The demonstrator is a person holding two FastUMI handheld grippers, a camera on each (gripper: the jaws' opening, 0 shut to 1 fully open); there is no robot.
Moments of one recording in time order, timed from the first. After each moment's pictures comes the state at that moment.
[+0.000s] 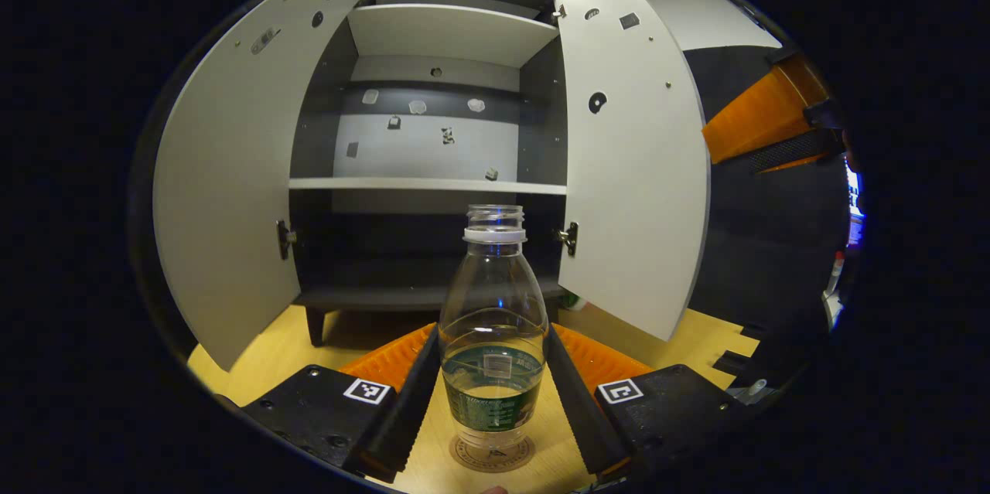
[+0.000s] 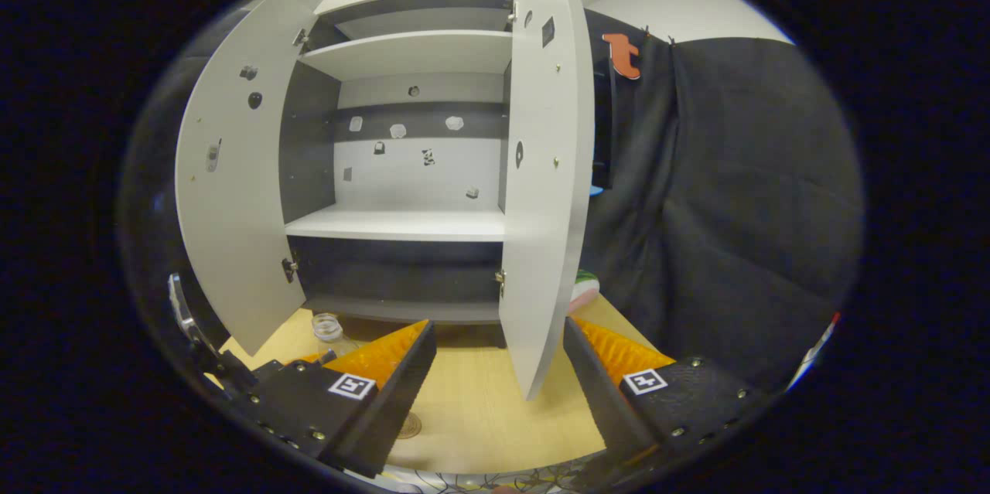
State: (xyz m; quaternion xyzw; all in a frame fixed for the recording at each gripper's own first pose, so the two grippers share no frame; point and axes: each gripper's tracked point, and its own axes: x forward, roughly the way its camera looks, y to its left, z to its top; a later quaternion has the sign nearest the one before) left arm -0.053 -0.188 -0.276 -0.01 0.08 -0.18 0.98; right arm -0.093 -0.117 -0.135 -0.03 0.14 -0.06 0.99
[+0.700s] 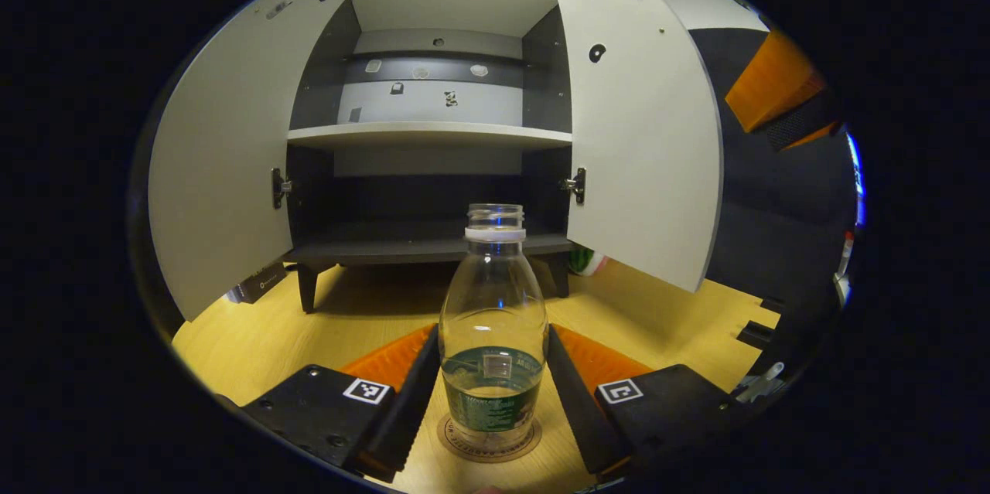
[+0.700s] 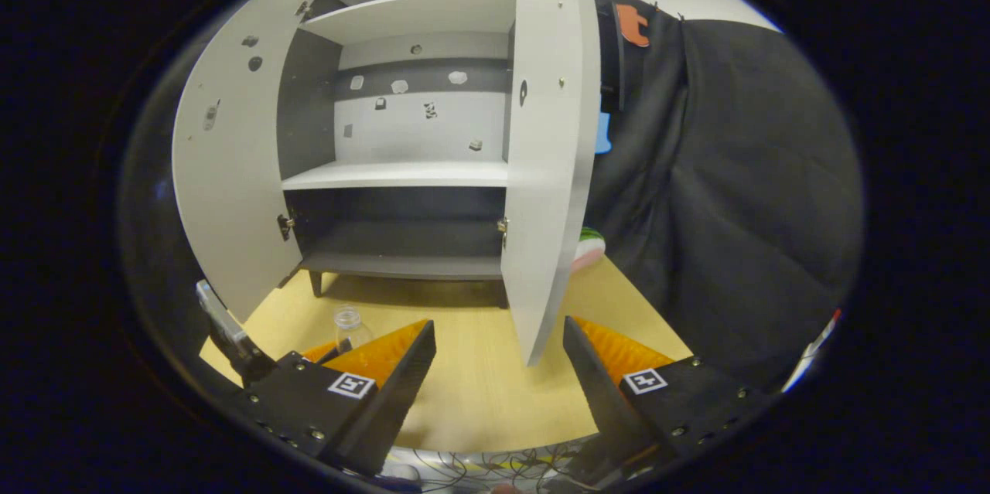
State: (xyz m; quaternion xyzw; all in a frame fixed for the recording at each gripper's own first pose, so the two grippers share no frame) left arm -0.051 -0.189 -0.336 0.01 0.11 -0.15 0.98; right arm -0.101 -0.118 -0.183 -0.03 0.20 -0.05 0.98
